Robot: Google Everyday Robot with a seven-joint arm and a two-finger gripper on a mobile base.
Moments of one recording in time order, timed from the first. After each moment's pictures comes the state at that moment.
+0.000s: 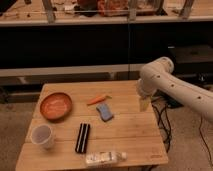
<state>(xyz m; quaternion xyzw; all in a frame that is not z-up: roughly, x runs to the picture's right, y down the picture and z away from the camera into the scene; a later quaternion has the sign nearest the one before) 0.188 0.042 0.763 -0.22 -0.04 -0.05 0.97</state>
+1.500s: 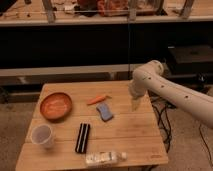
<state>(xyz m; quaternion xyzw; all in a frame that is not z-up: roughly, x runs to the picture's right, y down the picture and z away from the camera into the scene) 0.145 0.045 0.803 -0.21 -0.08 -0.06 0.97</state>
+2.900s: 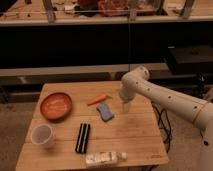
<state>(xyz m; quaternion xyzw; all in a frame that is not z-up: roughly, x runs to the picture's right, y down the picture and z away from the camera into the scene) 0.098 0.071 0.850 -0.23 -0.11 -0.10 0.96</state>
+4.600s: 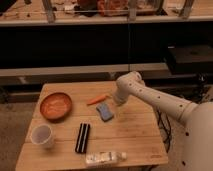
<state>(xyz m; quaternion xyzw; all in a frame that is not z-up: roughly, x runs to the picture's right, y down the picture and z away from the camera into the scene) 0.060 0.101 0.891 -0.27 -0.15 -0.10 0.95</state>
